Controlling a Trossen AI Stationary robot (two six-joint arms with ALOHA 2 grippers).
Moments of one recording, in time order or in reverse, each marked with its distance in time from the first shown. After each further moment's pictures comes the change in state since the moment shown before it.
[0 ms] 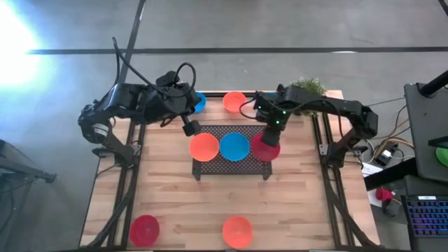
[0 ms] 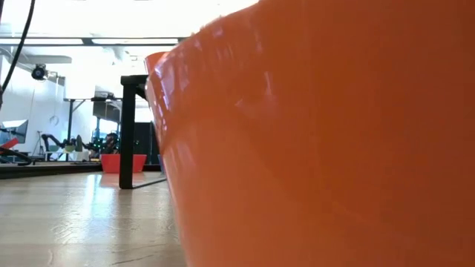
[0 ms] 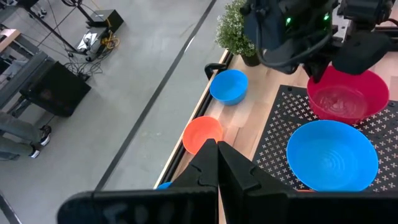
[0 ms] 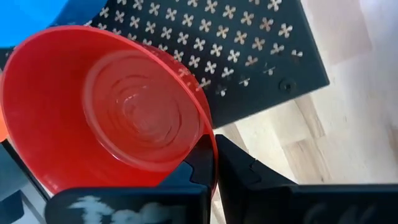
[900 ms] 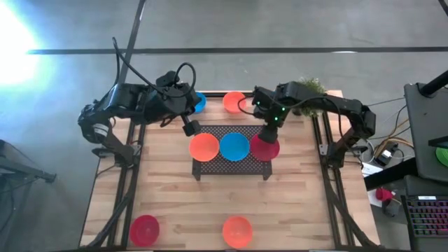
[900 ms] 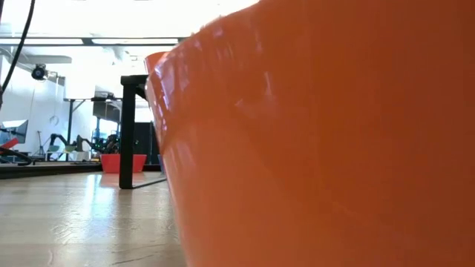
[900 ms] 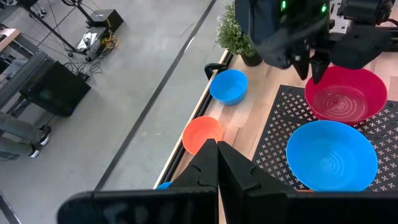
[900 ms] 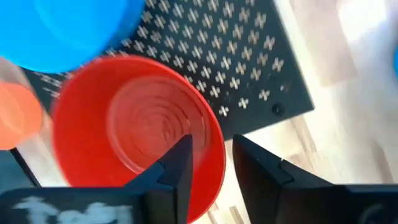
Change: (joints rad) left arm 0.000 0.000 0.000 0.000 0.000 -0.003; right arm -0.001 0.017 0.110 -0.023 0.005 -0.026
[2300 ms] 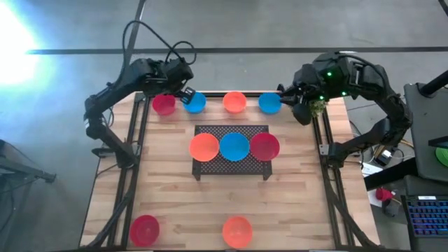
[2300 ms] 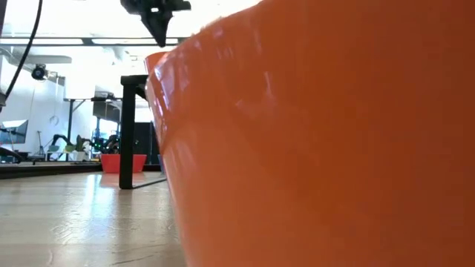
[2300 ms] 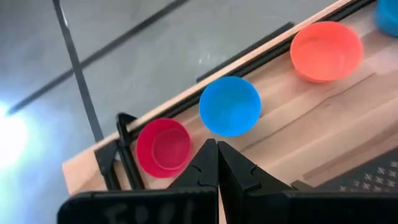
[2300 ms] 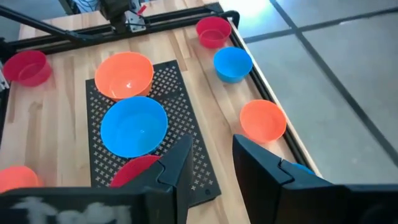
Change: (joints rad) left arm 0.494 -0.039 -0.312 -0.157 0.120 -0.414; right arm 0.022 -0.297 0.367 0.054 0.194 -0.162
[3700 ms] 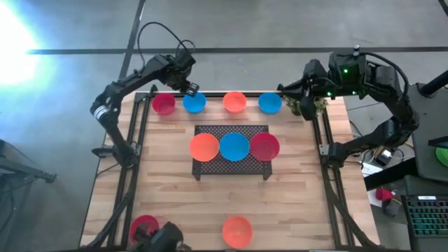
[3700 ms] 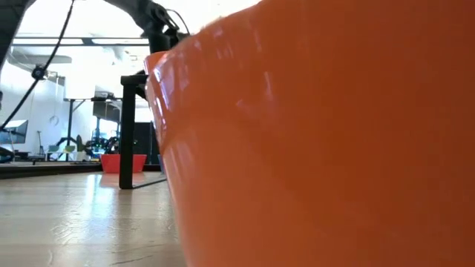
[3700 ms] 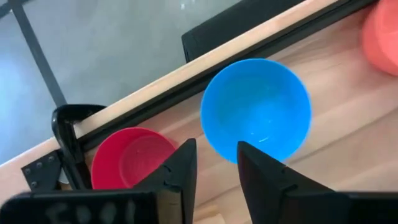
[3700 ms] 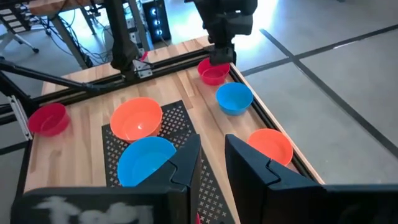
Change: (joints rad) left arm 0.390 0.146 -0.360 0.442 0.305 0.271; right arm 0.000 -0.048 0.000 0.113 0.000 0.118
